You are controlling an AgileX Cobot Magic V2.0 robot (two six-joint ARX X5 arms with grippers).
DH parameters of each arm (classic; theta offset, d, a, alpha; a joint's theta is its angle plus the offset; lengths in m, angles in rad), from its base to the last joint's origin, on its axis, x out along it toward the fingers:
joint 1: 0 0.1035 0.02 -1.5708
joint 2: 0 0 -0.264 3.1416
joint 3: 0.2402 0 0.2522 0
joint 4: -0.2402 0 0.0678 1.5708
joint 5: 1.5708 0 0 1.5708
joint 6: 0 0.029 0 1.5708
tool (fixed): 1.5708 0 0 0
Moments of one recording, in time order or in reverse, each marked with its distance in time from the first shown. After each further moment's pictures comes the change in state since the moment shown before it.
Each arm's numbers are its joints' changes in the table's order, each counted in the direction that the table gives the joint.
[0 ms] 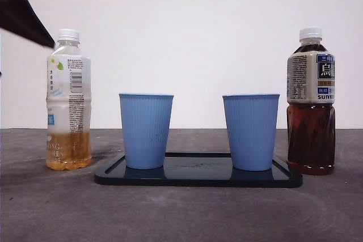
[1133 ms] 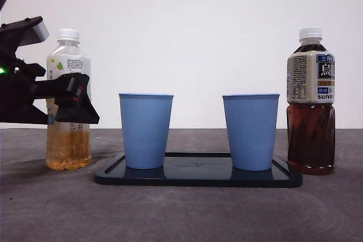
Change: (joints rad) left arm -0.040 0.694 -0.004 0.702 -0.114 0.228; right arm 0.000 -0.013 0.000 0.003 0.000 -0.024
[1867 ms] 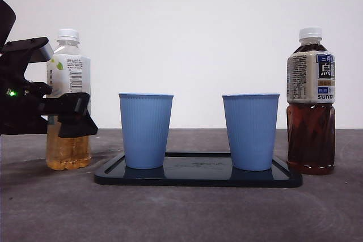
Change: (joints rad) left arm 0.020 0.175 0.000 0.229 -0.027 0.012; right arm 0.000 0.000 0.000 0.000 0.000 -0.037
